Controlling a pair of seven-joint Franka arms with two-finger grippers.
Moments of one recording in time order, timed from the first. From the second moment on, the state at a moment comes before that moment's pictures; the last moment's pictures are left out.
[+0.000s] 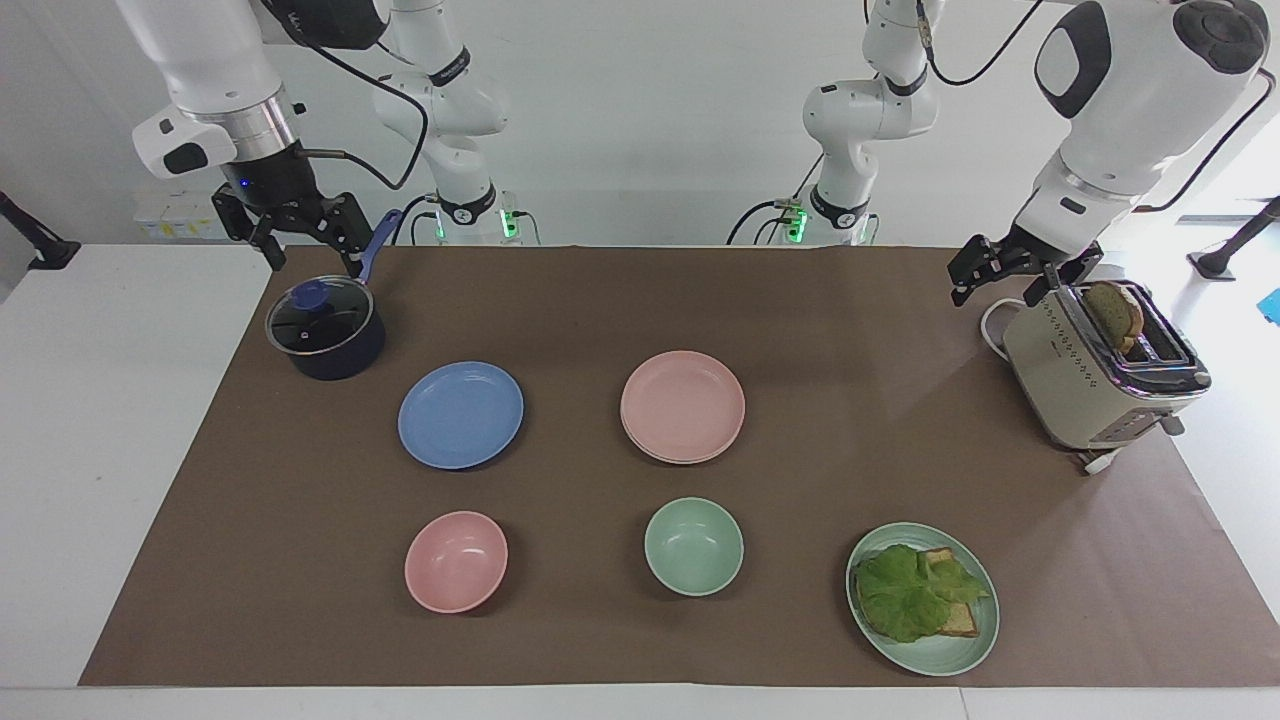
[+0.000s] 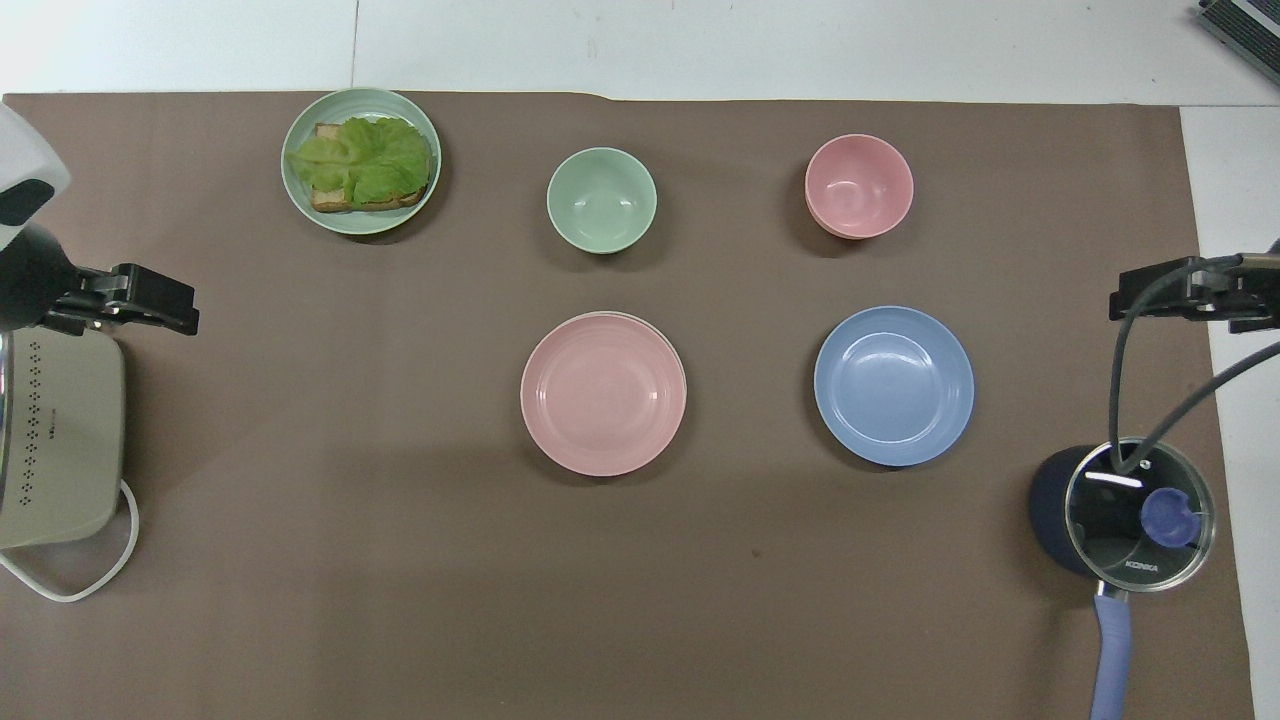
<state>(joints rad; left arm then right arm) 0.02 0.04 -0.11 -1.55 -0.02 1.56 -0.02 -0.08 -0.02 0.06 -1.59 -0.02 1.63 0.11</state>
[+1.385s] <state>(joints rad) 0.05 0.03 -0.09 -1.55 -0.02 1.55 -0.02 -0.12 0.03 0.06 -2.09 0.00 2.22 -0.04</state>
